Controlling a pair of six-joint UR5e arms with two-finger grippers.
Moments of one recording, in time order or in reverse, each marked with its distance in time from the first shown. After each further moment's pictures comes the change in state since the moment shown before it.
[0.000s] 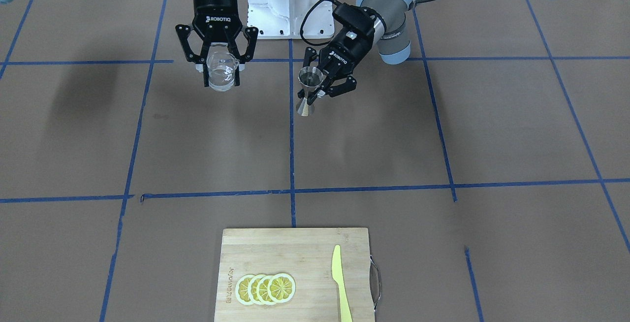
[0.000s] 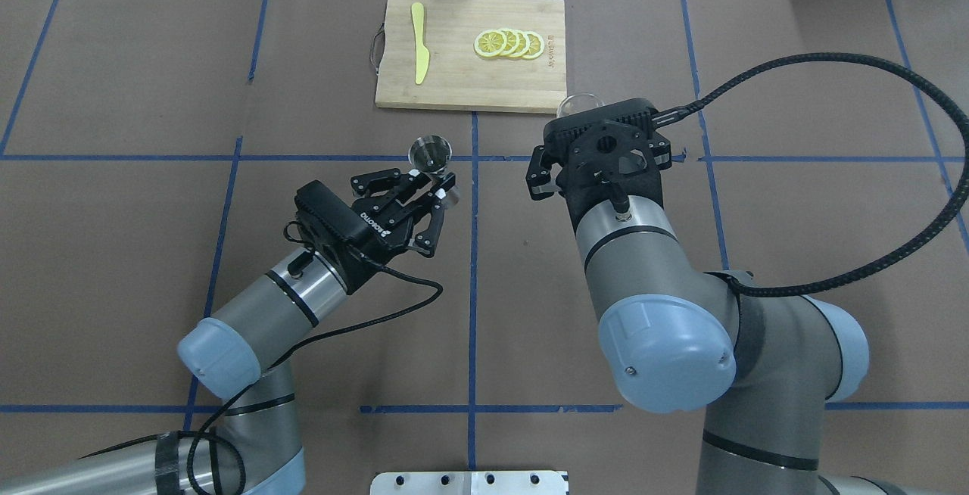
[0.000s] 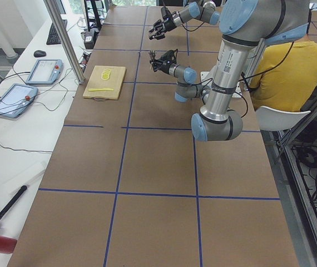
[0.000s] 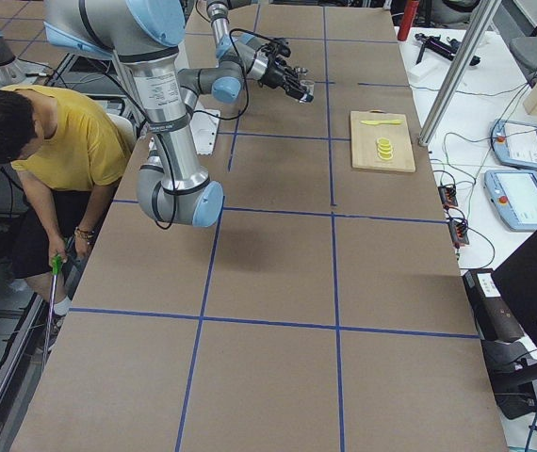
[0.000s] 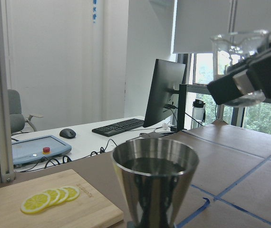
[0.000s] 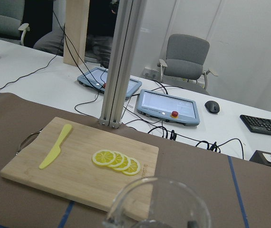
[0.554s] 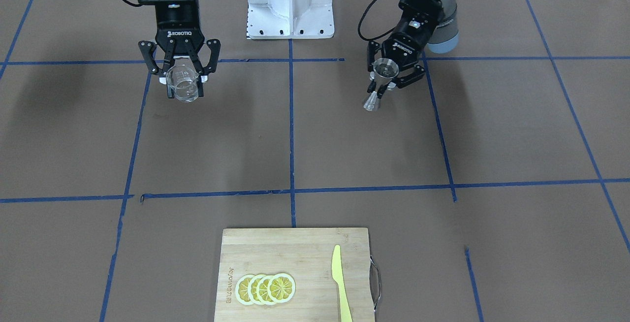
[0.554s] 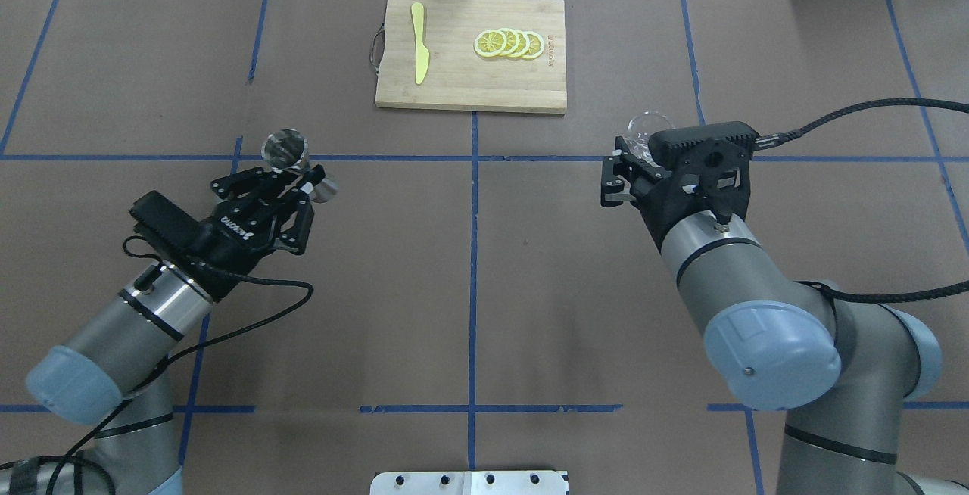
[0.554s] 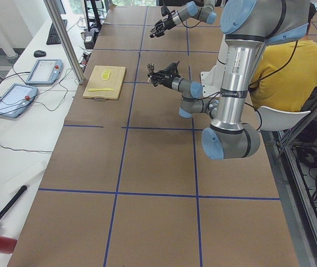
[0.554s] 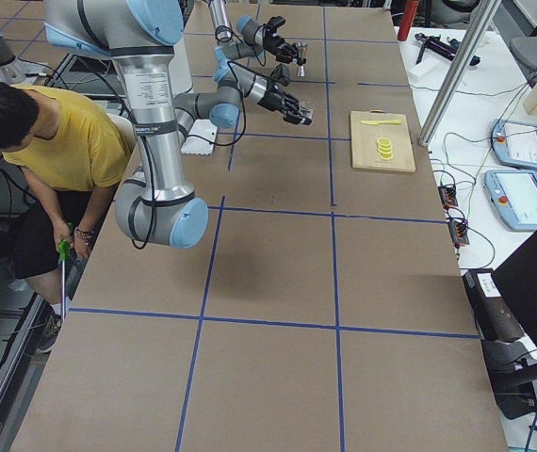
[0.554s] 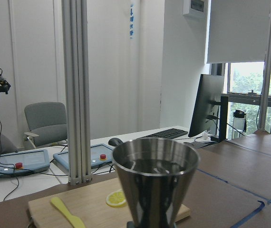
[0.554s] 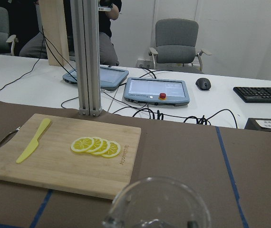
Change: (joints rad) left arm -0.010 0.298 -0.143 -0.110 0.120 -0.012; right arm 0.019 -0.257 0.029 0.293 0.051 0.090
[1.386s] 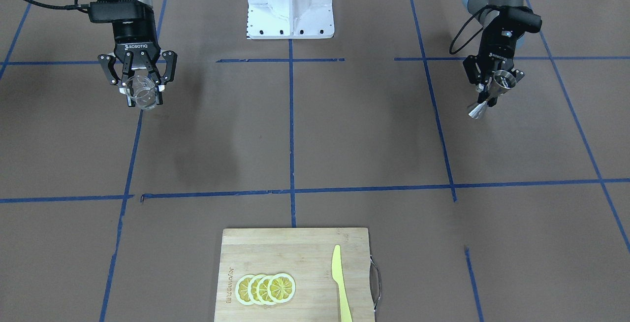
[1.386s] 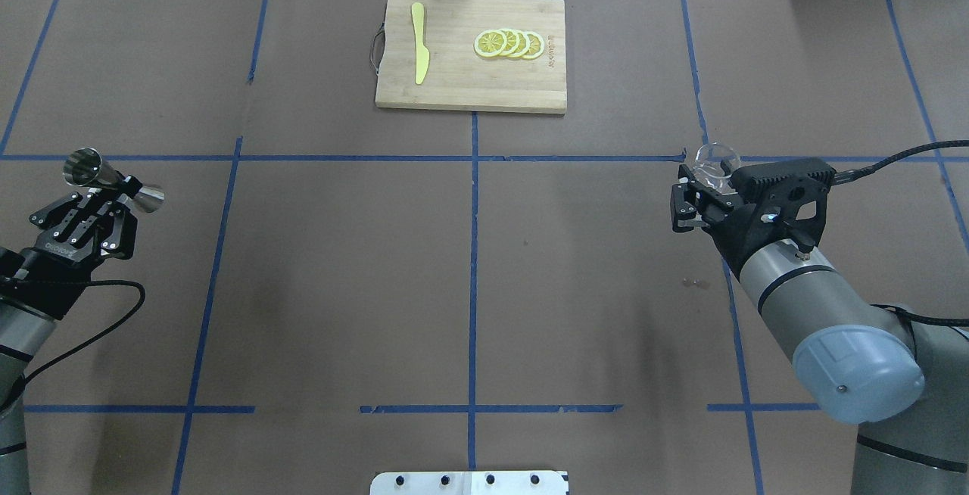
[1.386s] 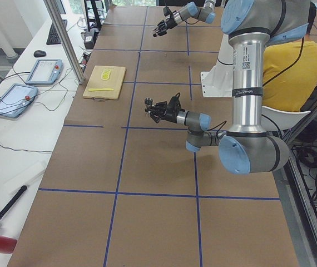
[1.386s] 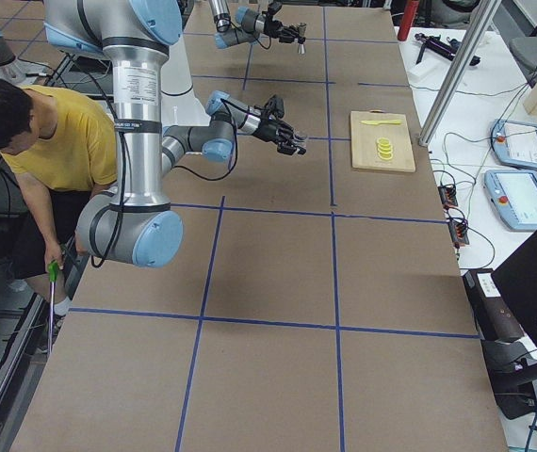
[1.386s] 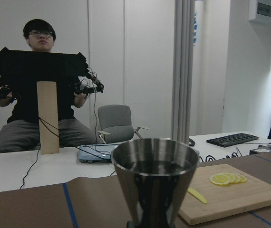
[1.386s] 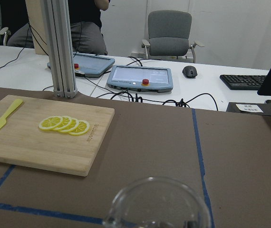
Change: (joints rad) left arm 0.003 0.264 0.161 -0.258 0.256 -0.206; right arm 0.001 -0.200 -0.028 0.211 0.007 0.003
